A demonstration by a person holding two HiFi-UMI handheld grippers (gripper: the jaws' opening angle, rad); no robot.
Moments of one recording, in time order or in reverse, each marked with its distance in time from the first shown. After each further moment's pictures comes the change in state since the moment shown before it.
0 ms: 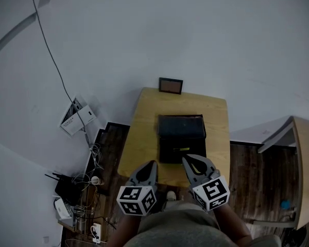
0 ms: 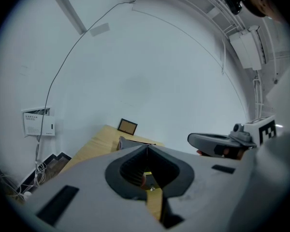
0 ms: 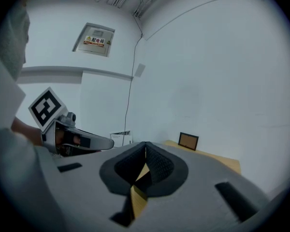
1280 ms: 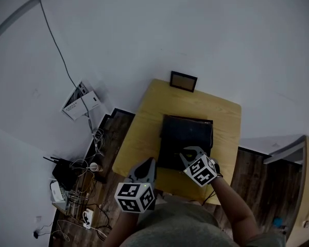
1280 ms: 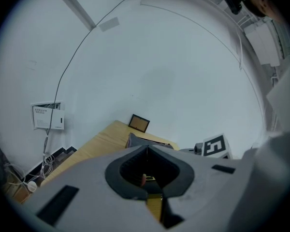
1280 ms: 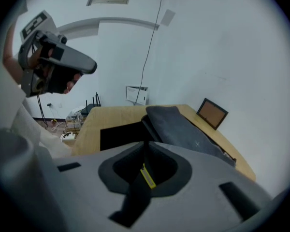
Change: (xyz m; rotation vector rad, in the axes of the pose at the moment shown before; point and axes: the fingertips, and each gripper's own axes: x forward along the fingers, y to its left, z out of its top) left arm 0.061 0.028 -0.012 -0.064 0.024 0.156; right arm 0.125 -0.066 -0.153 -0.322 0.470 0.299
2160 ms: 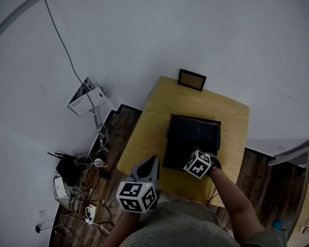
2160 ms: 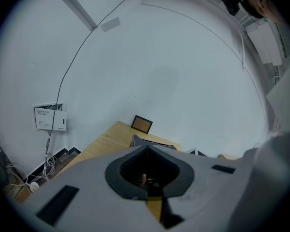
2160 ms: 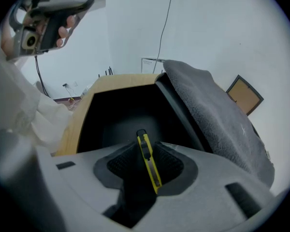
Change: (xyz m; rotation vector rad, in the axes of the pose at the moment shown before) left arm 0.002 0.013 0.008 -0.005 0.000 0.022; right arm 0.066 0.022 -0.056 -0.134 0.278 0.203
